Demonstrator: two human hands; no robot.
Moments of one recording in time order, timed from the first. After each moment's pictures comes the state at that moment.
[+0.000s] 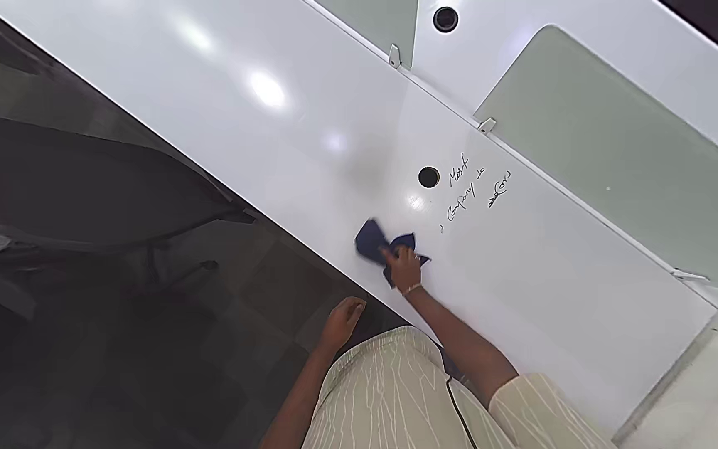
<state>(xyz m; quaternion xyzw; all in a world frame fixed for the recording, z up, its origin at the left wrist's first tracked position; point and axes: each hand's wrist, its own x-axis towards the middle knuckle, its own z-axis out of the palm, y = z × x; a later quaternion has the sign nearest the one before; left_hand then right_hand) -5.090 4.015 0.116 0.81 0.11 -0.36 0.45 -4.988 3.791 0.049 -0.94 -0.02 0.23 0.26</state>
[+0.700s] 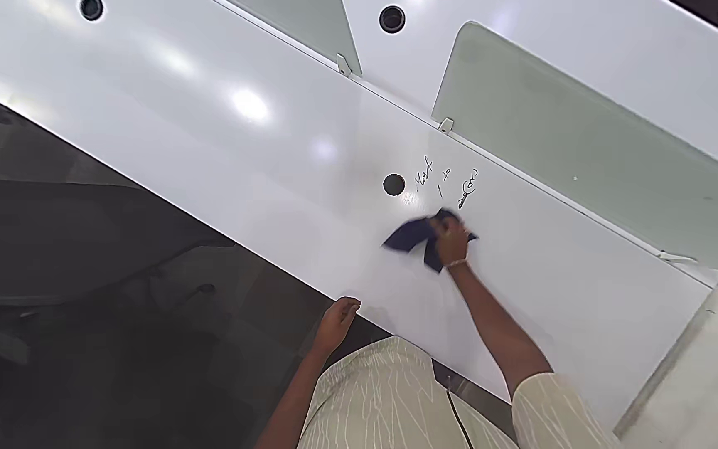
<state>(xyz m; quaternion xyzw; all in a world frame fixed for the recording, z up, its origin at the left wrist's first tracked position) -5.048 3.957 0.109 0.81 0.09 -0.38 0.44 -4.923 3.590 0.045 -0.93 0.15 0.20 0.26</state>
